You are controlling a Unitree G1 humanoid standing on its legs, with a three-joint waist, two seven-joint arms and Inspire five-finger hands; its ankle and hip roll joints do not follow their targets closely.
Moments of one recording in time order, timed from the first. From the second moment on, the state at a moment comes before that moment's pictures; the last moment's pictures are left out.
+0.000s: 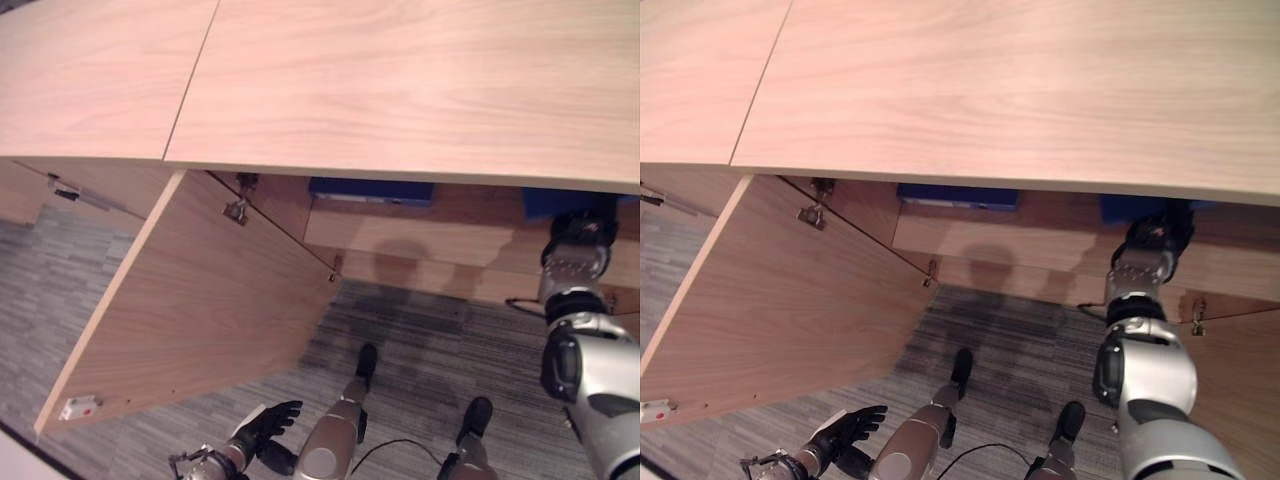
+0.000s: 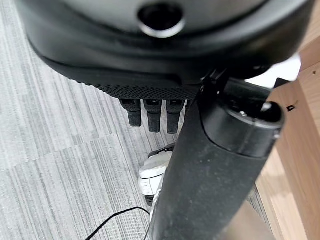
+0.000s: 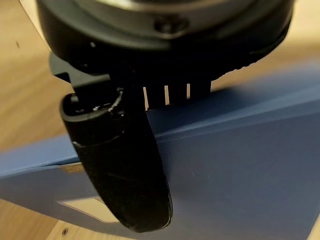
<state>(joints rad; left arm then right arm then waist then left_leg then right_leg) 0.16 0.50 -0.44 0.58 -0.12 -0.14 -0.16 -1.03 -0.54 -0.25 1.20 1.44 -0.36 -0.18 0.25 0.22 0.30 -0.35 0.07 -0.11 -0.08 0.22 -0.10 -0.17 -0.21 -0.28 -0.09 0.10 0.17</state>
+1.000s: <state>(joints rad) 0.06 0.59 -0.51 0.38 -0.23 -0.15 -0.05 -1.53 -0.80 -0.06 1.33 1.43 -0.44 -0.34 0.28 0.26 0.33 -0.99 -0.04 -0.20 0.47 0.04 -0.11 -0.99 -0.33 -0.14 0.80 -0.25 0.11</state>
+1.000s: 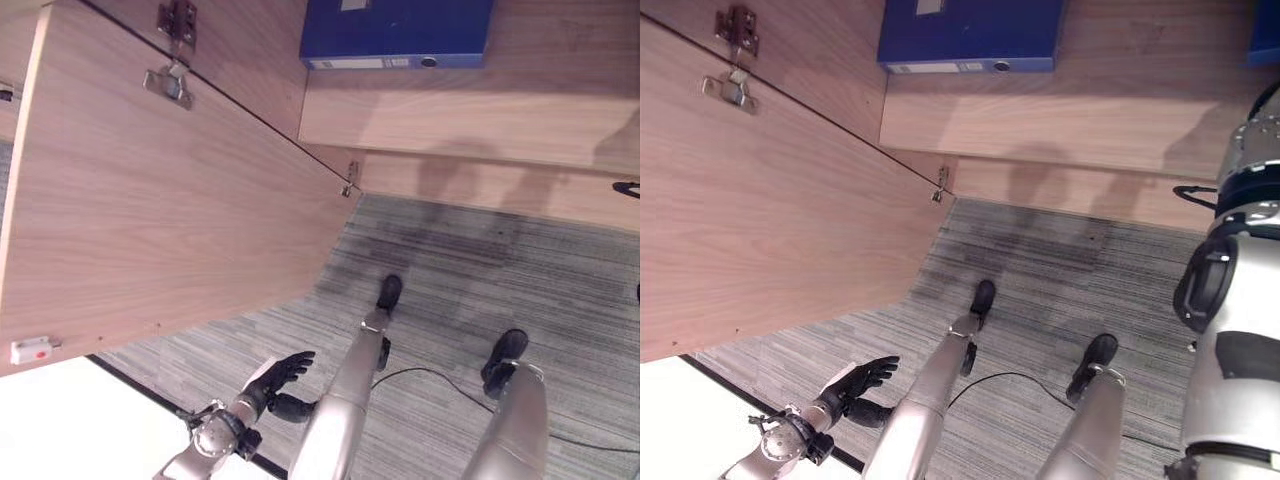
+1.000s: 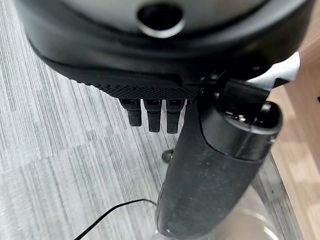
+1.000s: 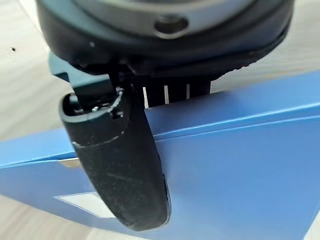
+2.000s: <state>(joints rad) 0.02 0.61 -0.55 0.50 -0.22 -0.11 -0.03 -1.67 -0.86 0.32 1.72 1.13 0.12 -0.41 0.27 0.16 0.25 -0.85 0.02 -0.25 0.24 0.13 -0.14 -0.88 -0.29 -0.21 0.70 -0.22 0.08</state>
